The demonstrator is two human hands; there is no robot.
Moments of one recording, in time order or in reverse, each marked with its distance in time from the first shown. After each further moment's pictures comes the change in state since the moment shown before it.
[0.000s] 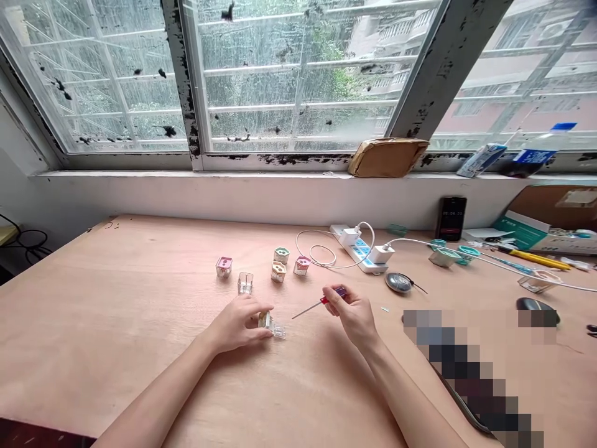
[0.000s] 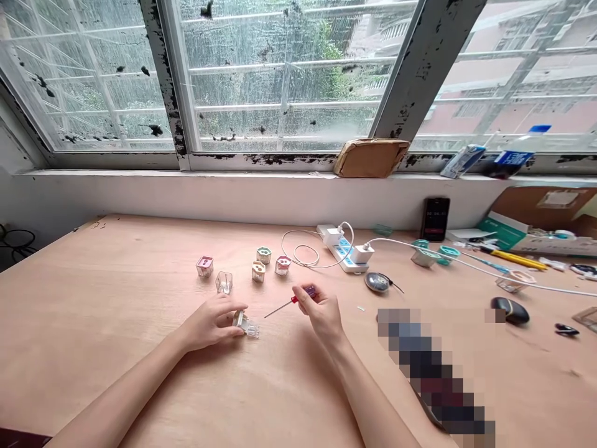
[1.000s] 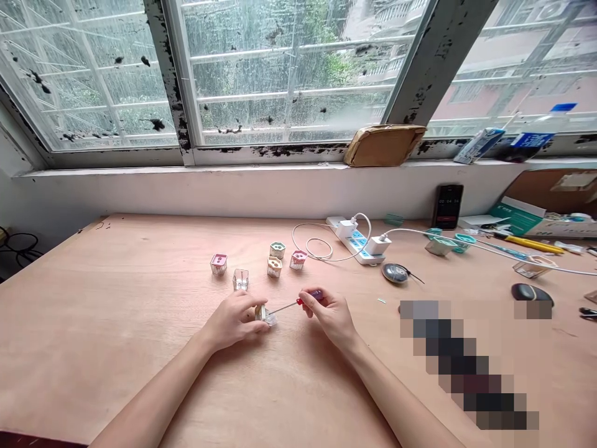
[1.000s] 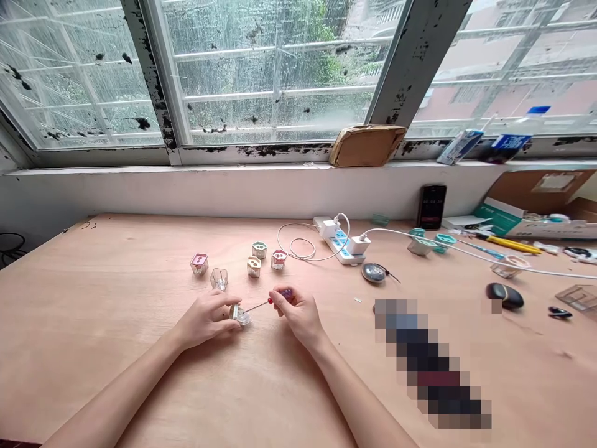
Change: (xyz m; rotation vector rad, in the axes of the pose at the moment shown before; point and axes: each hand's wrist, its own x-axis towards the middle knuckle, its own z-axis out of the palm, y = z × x) left_hand 0.003 0.006 -0.001 -0.012 0.047 -0.081; right_hand -0.017 -0.003 0.027 -0.097 -0.092 0.008
